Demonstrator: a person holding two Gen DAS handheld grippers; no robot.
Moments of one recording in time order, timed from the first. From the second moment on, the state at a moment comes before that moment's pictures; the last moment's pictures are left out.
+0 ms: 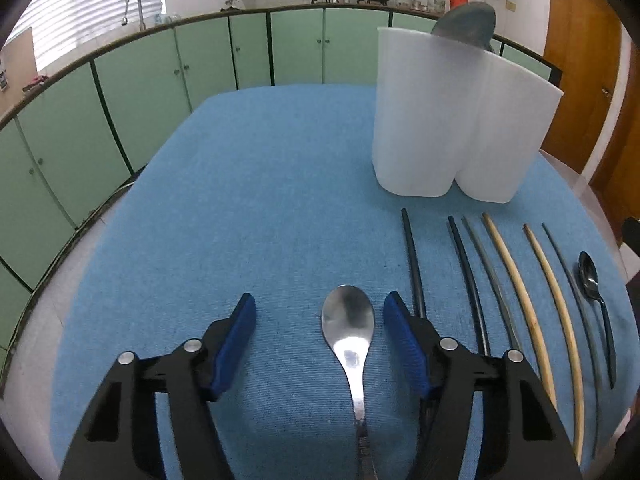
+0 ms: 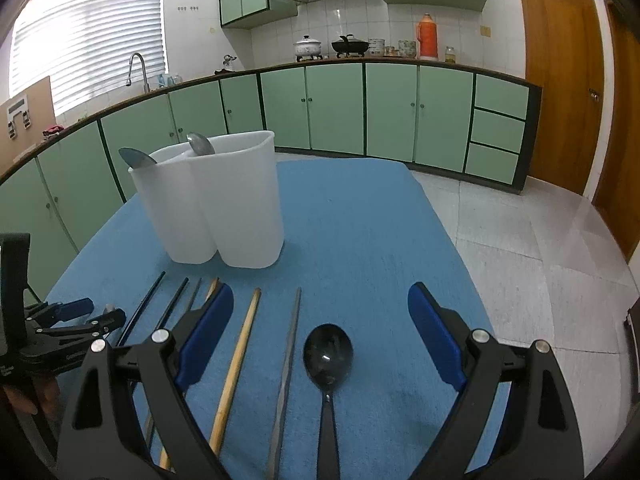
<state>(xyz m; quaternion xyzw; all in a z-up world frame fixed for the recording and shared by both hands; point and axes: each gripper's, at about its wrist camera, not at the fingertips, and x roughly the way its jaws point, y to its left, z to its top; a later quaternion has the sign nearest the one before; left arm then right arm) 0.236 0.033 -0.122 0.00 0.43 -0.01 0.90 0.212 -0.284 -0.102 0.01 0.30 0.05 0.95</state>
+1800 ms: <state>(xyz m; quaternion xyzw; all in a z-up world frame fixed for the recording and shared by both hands) 0.217 0.027 -0.102 0.00 0.37 -0.05 0.93 0.243 -0.292 -0.140 -0.02 0.43 0.05 0.90</state>
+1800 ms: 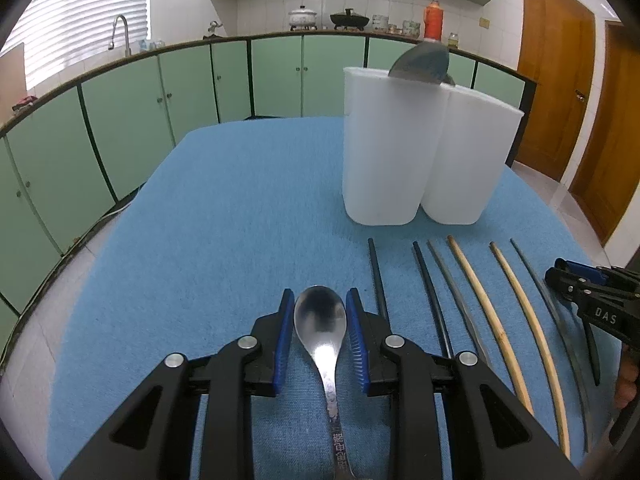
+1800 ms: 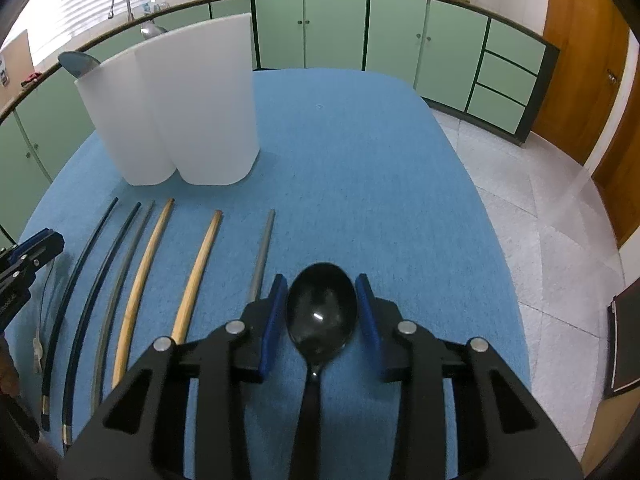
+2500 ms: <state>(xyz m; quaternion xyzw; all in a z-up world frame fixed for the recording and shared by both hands) 0.174 0.035 -0.048 -0.02 0.22 -0.08 0.97 0.198 -0.312 -0.065 0.05 0.26 0.11 0.96</state>
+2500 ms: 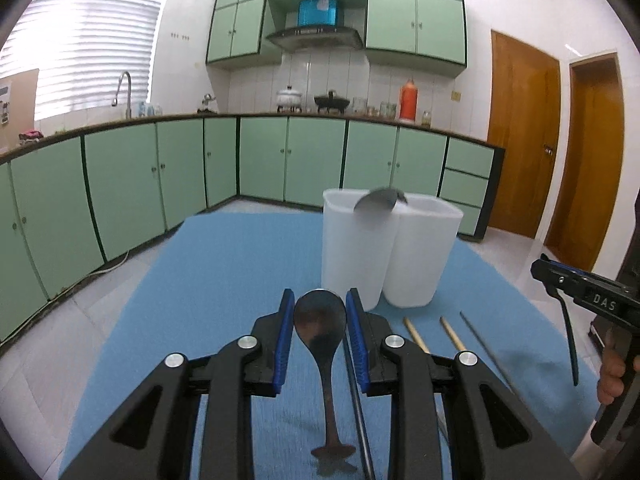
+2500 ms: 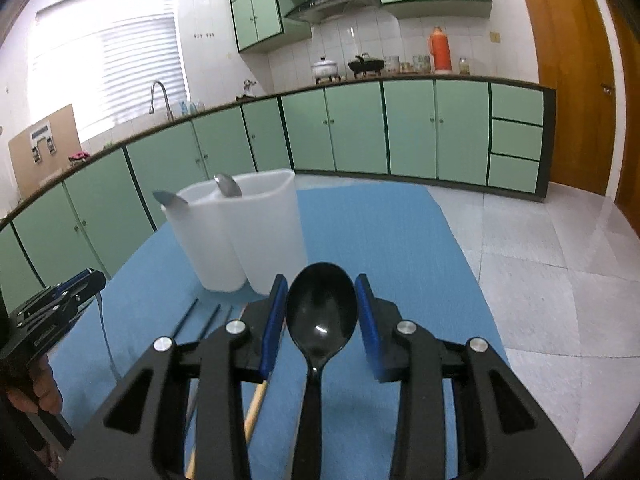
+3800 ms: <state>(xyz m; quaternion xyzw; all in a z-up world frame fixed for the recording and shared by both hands) 0.319 0.002 0.054 -0.03 0.09 -0.11 0.99 0.370 -0.270 0.014 0.07 0.10 0.14 0.98</state>
